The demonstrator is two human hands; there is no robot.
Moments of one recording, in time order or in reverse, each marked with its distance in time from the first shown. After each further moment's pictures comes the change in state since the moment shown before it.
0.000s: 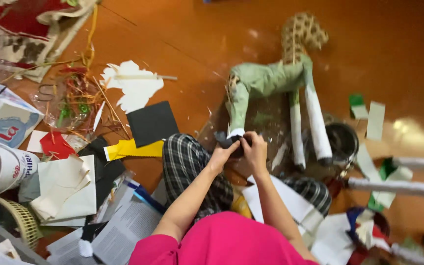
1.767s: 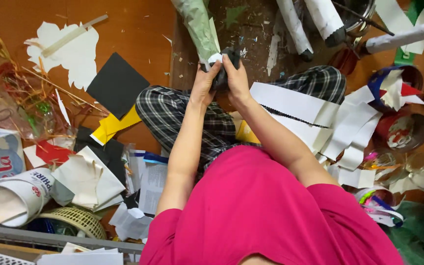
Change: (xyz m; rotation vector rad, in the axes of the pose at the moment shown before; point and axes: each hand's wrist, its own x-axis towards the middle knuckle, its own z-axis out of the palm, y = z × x) left_hand 0.056 -0.007 -0.003 -0.199 -0.175 -0.243; right_hand -0.014 -0.043 0.018 1.106 0.368 0.974
